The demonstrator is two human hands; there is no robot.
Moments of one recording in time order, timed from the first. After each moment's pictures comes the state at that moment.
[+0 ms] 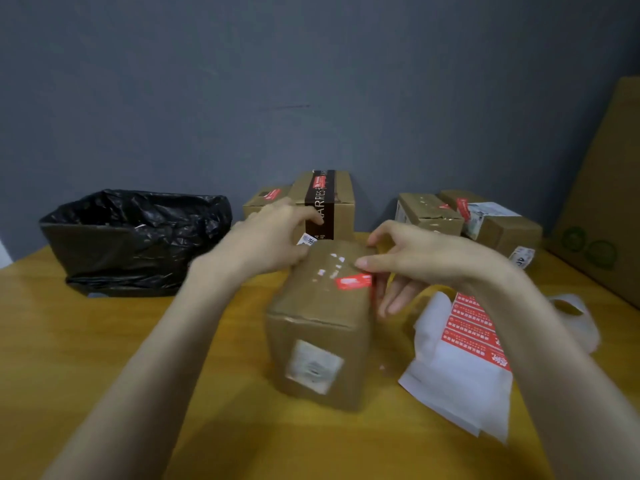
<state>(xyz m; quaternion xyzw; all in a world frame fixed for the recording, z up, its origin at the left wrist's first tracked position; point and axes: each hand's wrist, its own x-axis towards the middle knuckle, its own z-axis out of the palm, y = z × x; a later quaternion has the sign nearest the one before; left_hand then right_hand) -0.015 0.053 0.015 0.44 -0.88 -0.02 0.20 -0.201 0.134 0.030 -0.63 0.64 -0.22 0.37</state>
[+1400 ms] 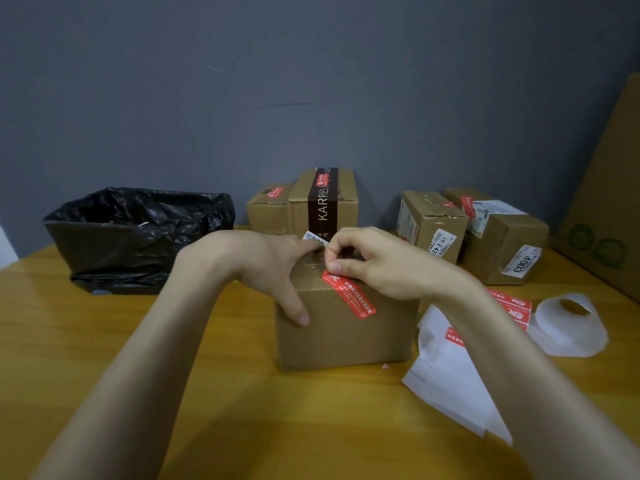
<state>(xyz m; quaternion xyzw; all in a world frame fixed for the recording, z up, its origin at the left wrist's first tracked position) -0.014 0.080 0.035 0.45 -0.88 -0.12 -0.10 -0.176 0.121 0.015 -0.81 0.51 -0.22 0.17</state>
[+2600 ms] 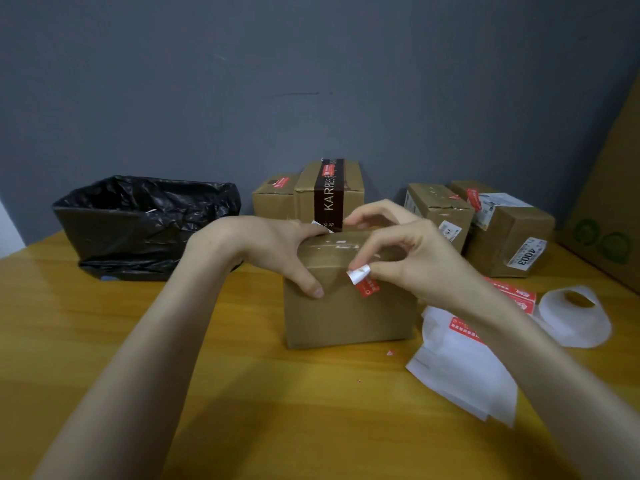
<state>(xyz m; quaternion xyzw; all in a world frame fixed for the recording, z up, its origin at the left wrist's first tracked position) -0.010 0.072 0.030 0.47 -0.86 -0.17 -0.06 -0.193 0.140 -0.006 -0.79 0.42 -0.41 0.17</state>
